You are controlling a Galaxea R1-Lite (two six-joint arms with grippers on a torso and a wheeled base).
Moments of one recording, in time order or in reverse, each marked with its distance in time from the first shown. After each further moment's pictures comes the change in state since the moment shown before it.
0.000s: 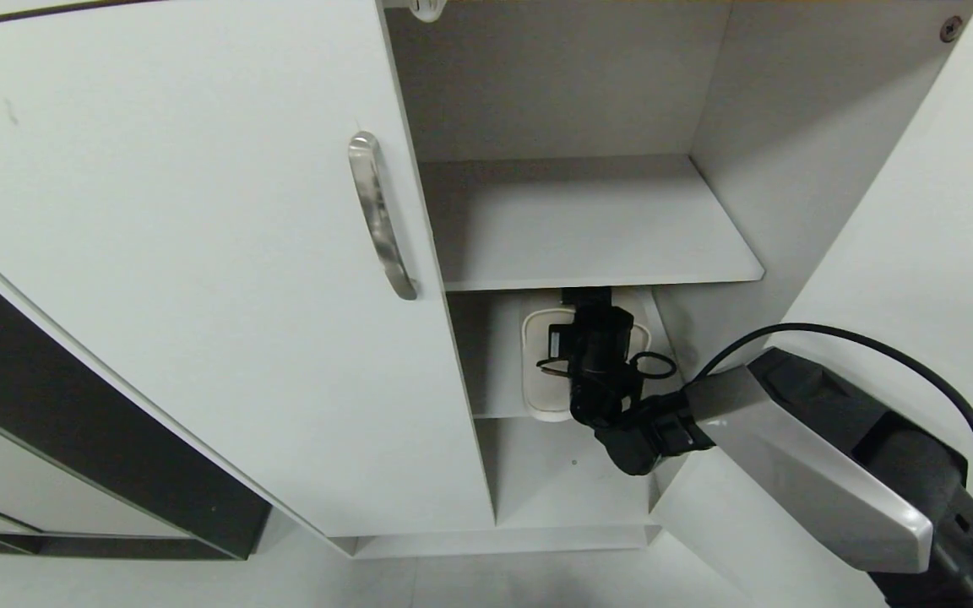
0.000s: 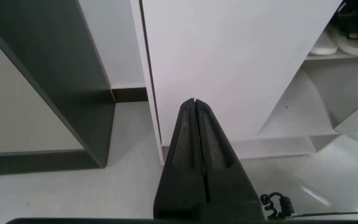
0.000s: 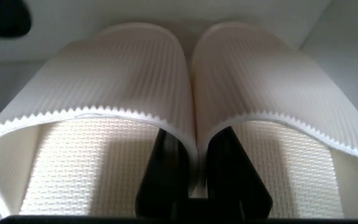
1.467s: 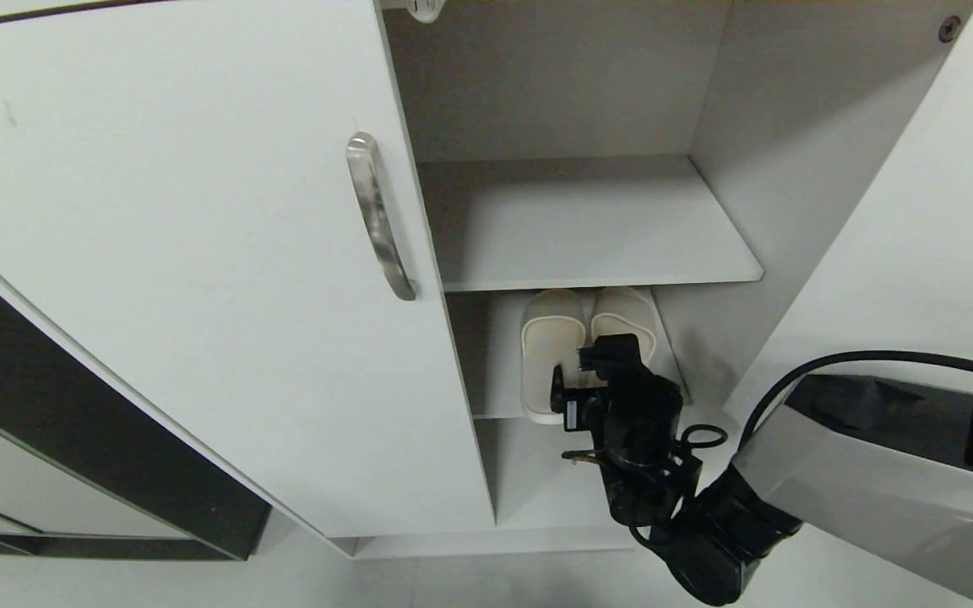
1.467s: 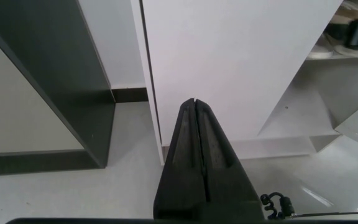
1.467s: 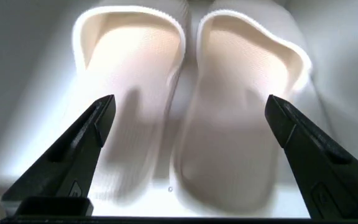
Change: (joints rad) left arm 0.000 0.000 0.000 0.000 0.000 0.001; right arm 0.136 -0.251 0.709 -0.418 -0.014 -0.029
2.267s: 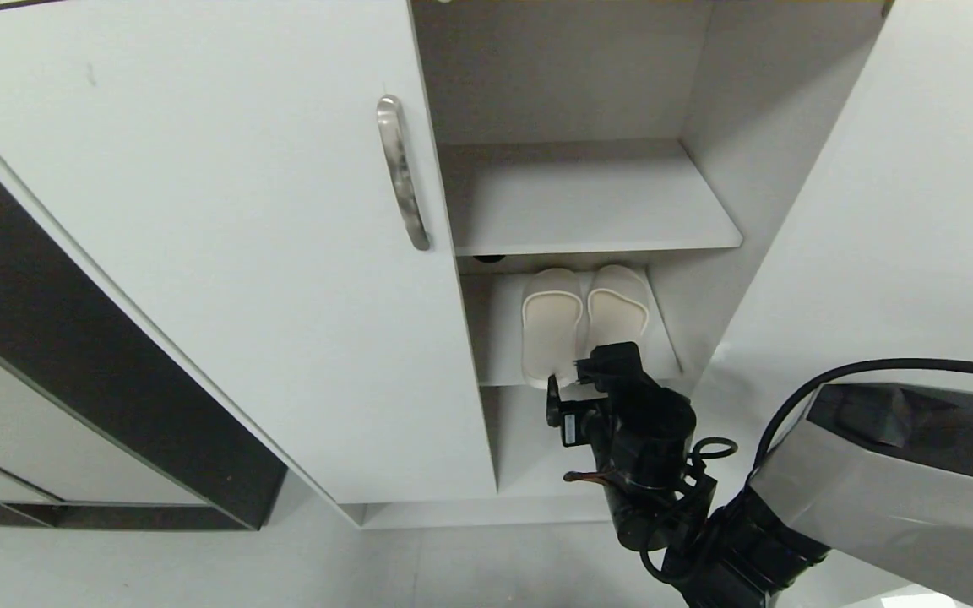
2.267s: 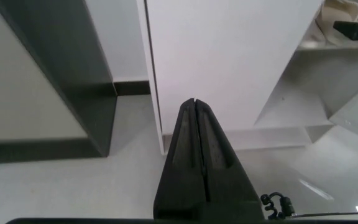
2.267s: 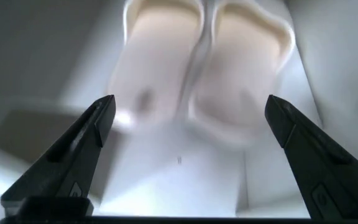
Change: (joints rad) left arm 0.000 0.000 0.000 0.000 0.000 -0.001; right arm 0.040 -0.049 0.083 -0.031 0.000 -0.019
